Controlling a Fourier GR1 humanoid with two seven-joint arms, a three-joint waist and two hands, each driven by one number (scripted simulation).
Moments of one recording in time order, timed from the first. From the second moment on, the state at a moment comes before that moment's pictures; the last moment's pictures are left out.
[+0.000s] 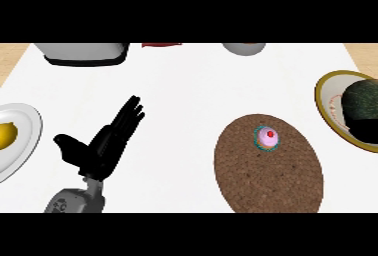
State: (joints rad) left arm -0.12 0.14 -0.21 -1.57 0.27 0.01 0.14; right arm -0.40 -0.38 -0.14 -2.03 1.01 0.47 0.74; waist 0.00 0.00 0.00
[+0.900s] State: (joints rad) left arm -0.14 0.13 -0.18 -1.54 0.25 -0.04 0.13; right arm -0.60 -0.57 -0.33 -1.08 1.07 -0.04 0.27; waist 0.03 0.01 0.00
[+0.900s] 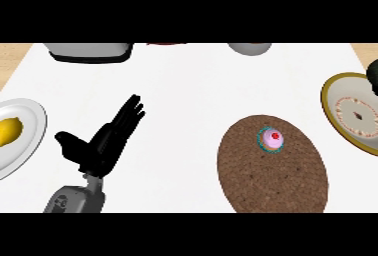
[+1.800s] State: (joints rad) left arm -0.13 0.12 -0.17 -1.55 0.24 -0.04 0.14; right arm -0.79 -0.59 -0.65 -0.54 0.79 -0.27 -0.07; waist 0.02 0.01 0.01
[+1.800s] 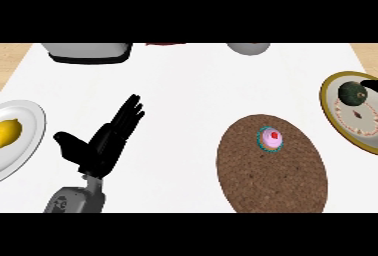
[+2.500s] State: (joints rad) left arm -0.08 0.12 -0.15 -1.58 0.23 -0.01 0.15; right arm -0.52 -0.40 -0.87 -1.00 0.32 -0.03 -0.46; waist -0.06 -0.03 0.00
